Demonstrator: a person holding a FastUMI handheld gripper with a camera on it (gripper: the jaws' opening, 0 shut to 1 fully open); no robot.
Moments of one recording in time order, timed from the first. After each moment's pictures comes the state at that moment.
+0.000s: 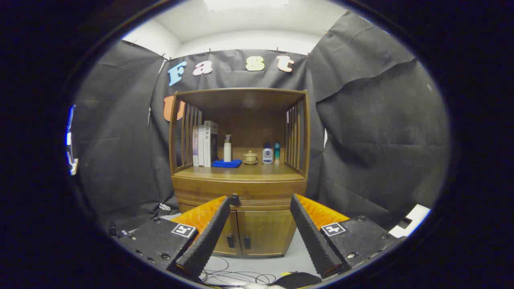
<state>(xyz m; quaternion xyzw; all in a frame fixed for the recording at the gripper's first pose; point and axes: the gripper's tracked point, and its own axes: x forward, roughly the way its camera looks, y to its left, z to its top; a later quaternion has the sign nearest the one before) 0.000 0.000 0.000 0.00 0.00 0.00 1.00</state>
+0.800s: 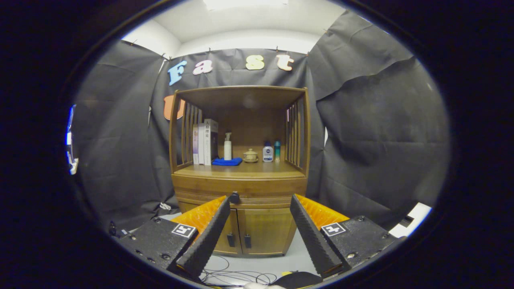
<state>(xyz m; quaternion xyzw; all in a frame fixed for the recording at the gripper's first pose) 0.003 0.000 -0.008 0.00 0.00 0.00 1.00</state>
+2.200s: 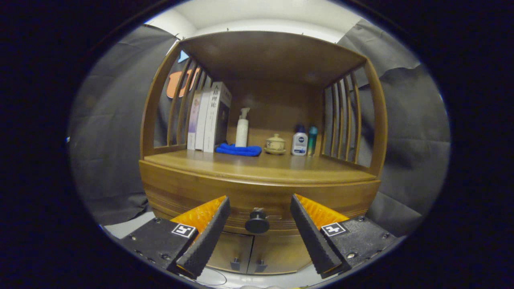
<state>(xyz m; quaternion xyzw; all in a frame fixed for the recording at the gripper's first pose) 0.273 0.088 -0.089 -0.05 0.03 0.03 1.00</state>
